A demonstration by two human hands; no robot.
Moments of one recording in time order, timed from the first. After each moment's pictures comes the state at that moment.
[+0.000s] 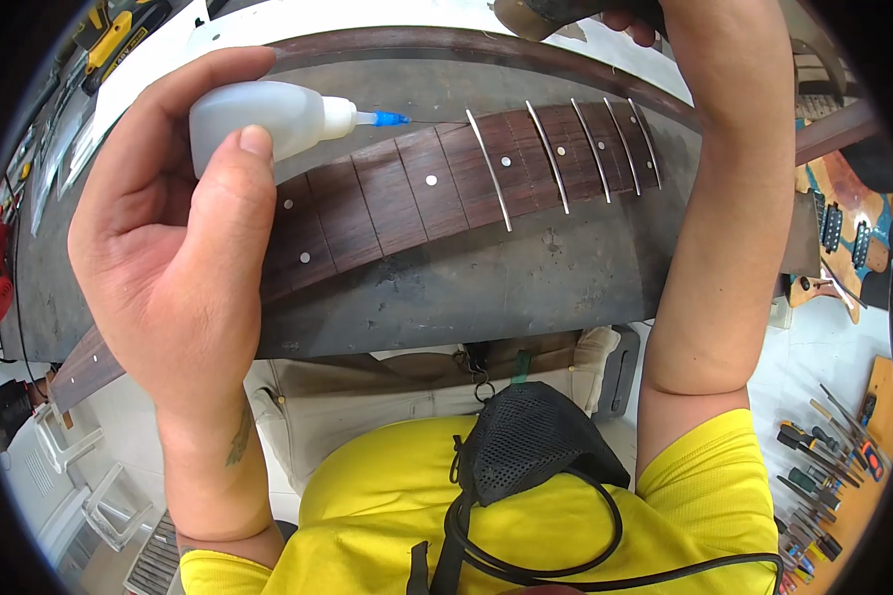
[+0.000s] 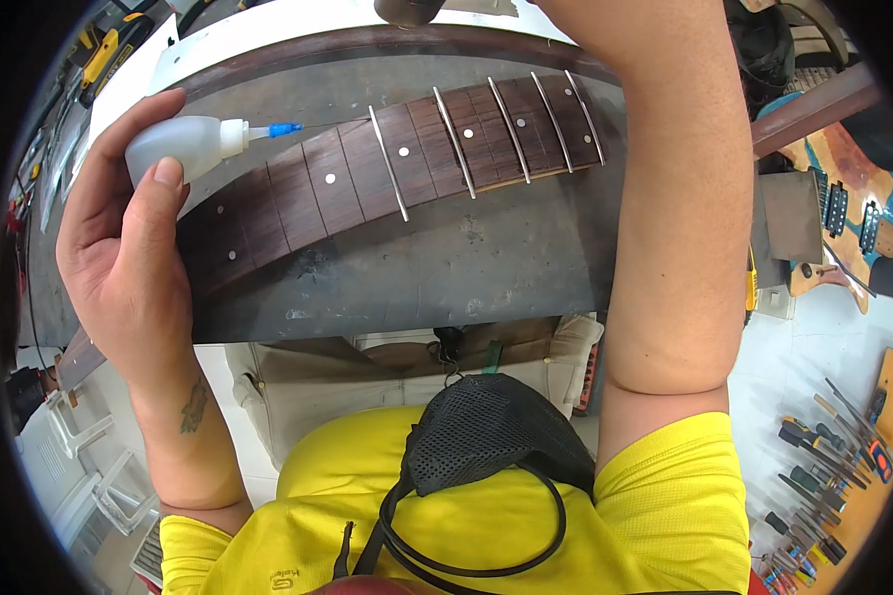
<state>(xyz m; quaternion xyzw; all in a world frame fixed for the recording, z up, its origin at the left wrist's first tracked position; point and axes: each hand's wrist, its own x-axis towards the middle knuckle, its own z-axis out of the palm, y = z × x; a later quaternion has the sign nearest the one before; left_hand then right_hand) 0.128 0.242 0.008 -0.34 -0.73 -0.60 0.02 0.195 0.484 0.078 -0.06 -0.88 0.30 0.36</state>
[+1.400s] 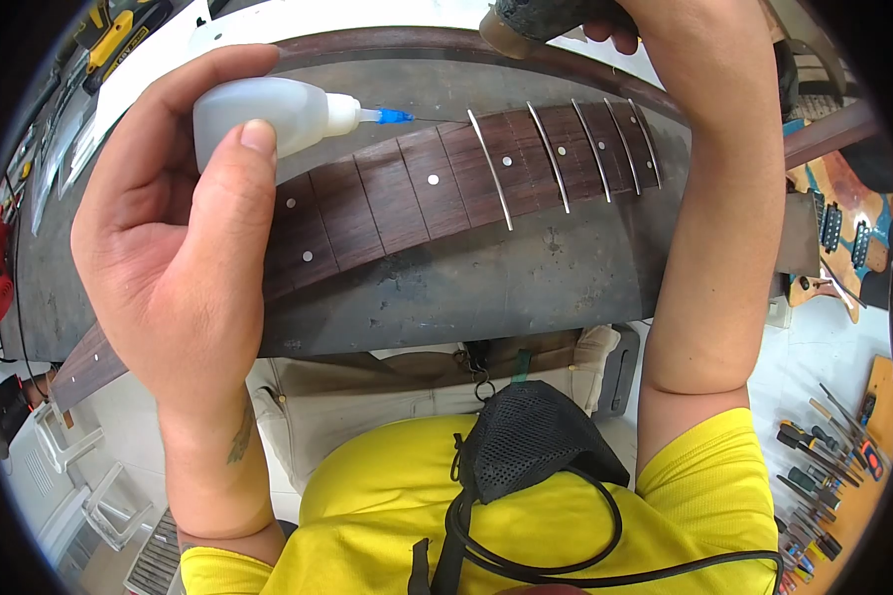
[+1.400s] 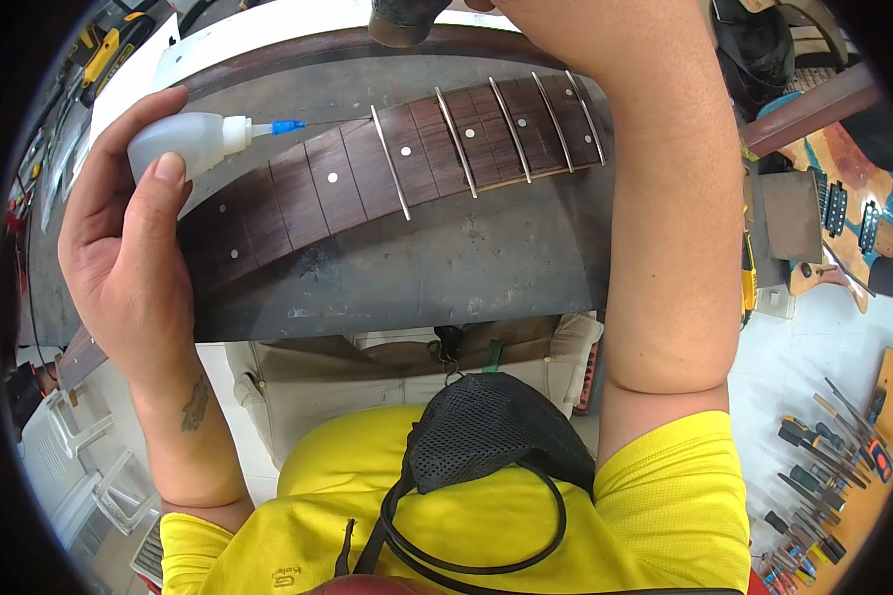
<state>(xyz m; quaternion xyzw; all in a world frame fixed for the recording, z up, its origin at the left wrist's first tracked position) 0.129 0.243 0.009 -0.34 -0.73 -0.60 0.01 0.195 0.468 0.083 -0.08 -0.87 0.39 0.29</state>
